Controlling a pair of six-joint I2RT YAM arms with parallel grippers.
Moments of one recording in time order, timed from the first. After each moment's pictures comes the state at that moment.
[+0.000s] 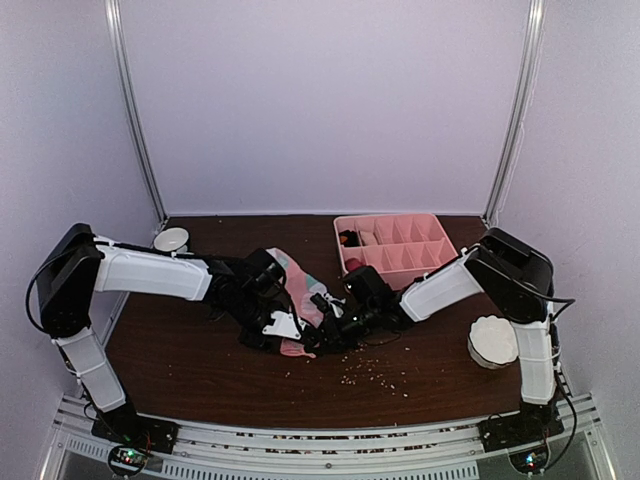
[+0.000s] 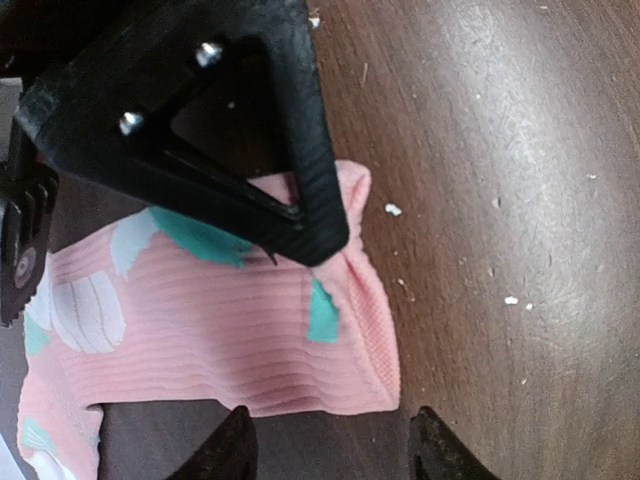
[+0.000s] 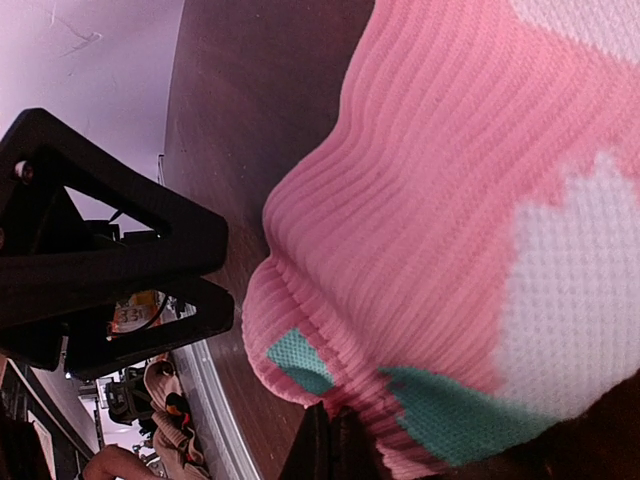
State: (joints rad) left arm -0.85 1.75 1.07 -0.50 0.16 1.05; right arm 0.84 2.12 1.12 0.26 -0.77 0.80
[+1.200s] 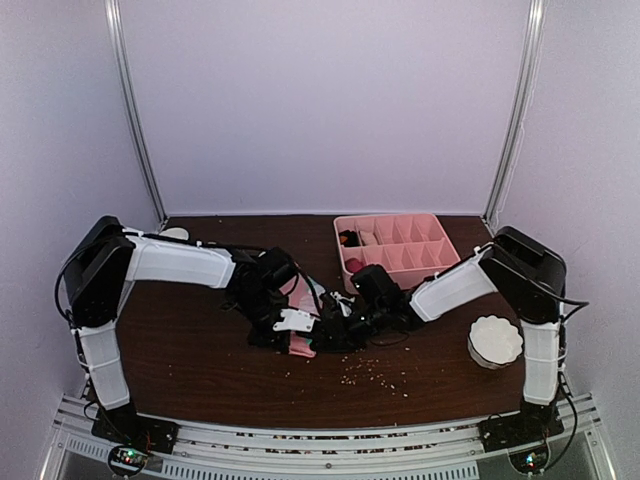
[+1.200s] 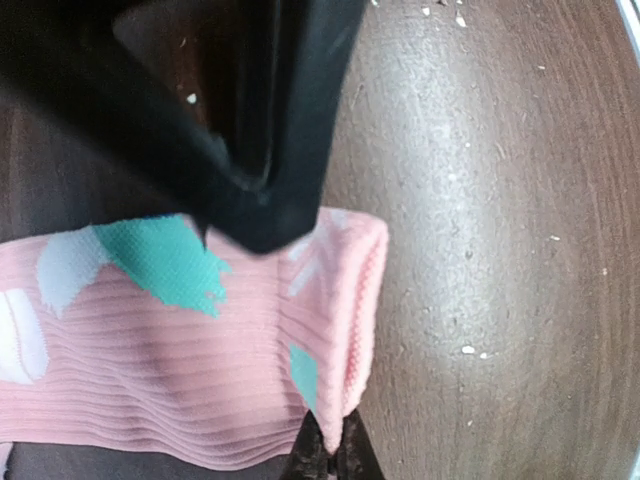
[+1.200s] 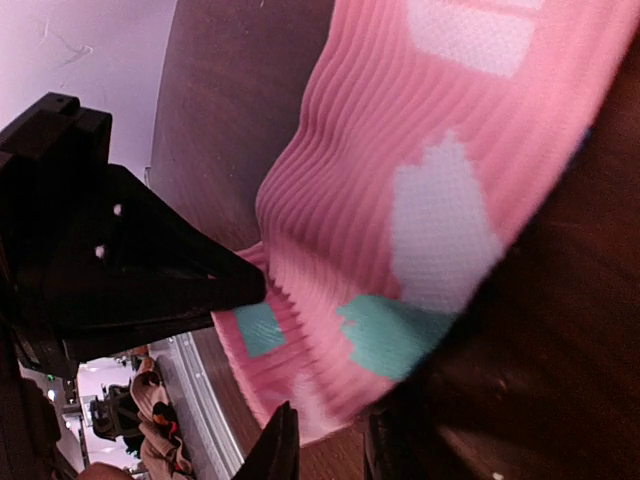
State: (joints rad) left arm -0.83 1.92 1.26 -0.72 0.30 0.90; right arm 0.83 2.04 1.05 0.24 -0.70 0.80
